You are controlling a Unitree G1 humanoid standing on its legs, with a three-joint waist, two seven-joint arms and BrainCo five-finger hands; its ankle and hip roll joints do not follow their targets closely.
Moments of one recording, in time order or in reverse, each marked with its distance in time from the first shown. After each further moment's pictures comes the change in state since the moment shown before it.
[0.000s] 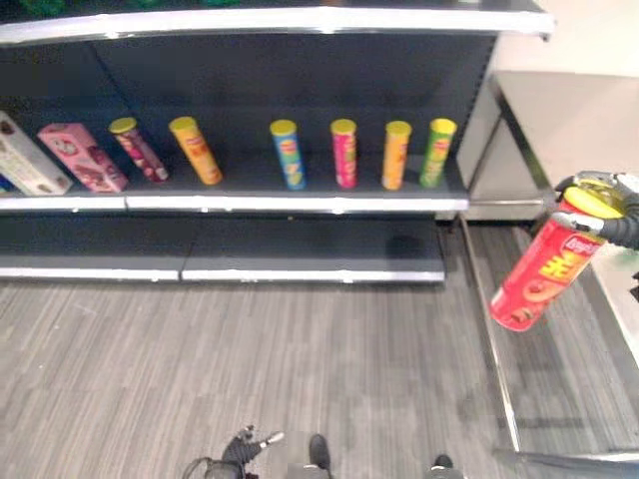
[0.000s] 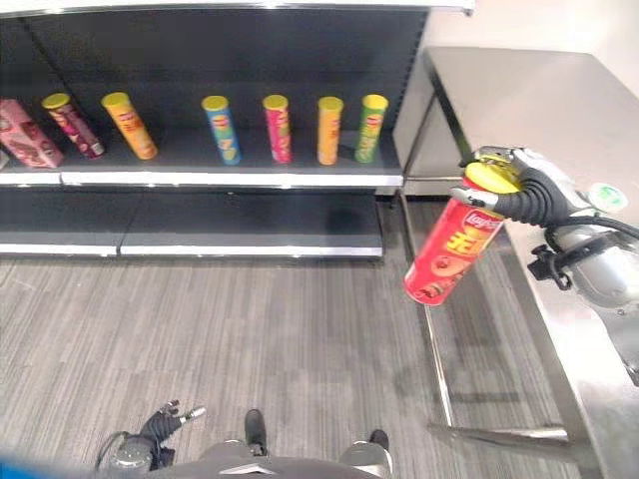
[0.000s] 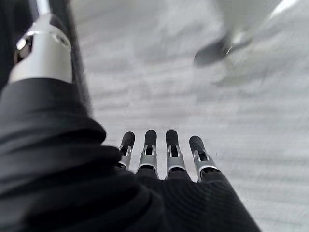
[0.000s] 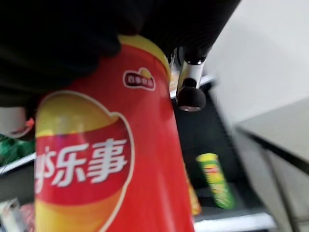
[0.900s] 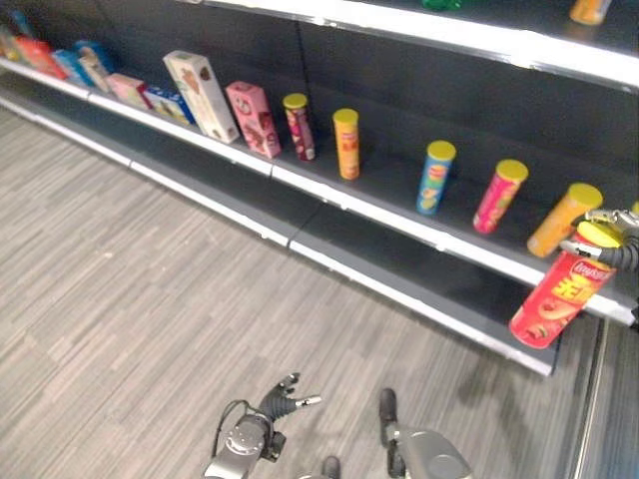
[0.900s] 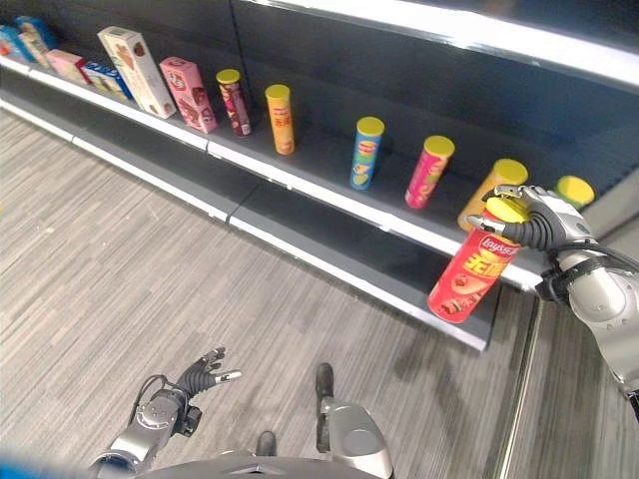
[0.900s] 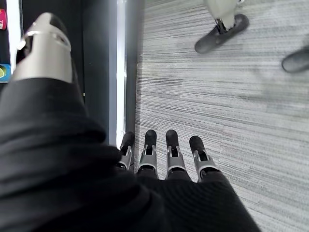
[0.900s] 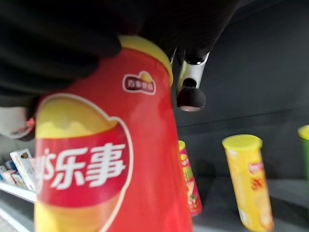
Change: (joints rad) left arm 0.024 -0.044 -0.175 -0.217 0.065 0.019 -0.094; right arm 0.041 0.050 0.031 0.183 -0.222 0.044 -0.033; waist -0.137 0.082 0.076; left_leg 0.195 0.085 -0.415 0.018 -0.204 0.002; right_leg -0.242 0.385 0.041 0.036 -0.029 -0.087
